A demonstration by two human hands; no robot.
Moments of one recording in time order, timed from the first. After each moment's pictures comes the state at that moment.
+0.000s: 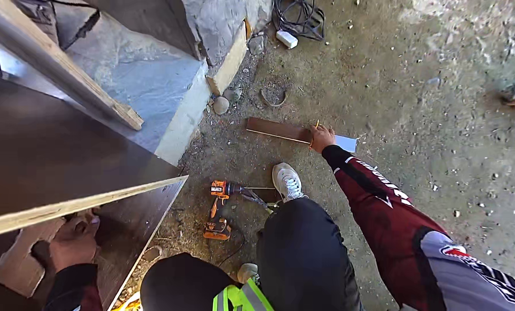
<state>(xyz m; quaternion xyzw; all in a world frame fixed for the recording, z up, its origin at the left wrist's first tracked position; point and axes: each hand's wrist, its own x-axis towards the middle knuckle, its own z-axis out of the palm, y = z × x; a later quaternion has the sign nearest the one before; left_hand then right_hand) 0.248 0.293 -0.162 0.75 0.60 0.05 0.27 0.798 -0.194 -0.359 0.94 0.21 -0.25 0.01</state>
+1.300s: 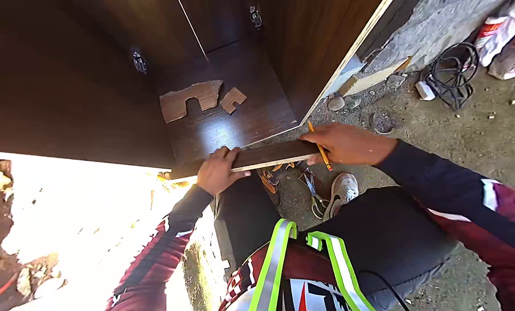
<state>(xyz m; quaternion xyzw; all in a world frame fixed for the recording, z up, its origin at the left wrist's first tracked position) 0.127 0.122 -0.102 0.91 0.39 0.00 0.16 0.490 0.040 -0.012 0.55 0.80 -0.22 0.05</state>
